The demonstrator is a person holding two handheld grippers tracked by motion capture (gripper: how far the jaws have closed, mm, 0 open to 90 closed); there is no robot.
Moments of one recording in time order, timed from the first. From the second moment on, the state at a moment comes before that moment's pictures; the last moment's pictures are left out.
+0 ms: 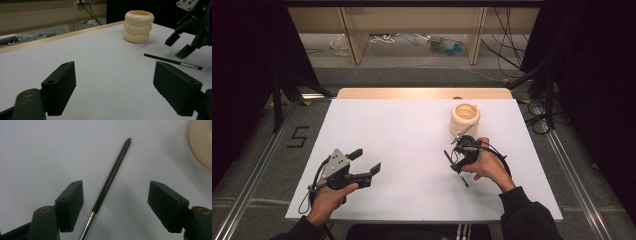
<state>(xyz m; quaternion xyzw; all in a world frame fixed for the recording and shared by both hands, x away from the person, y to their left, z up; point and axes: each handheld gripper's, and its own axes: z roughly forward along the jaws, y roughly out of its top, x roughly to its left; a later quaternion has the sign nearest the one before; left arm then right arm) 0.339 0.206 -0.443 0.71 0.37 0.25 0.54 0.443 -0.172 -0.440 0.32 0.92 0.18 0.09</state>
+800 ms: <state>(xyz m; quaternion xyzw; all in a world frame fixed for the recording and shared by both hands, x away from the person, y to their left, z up) 0.339 0.206 -0.443 0.71 0.36 0.25 0.54 0.450 -0.160 -0.449 0.33 0.93 0.13 0.06</state>
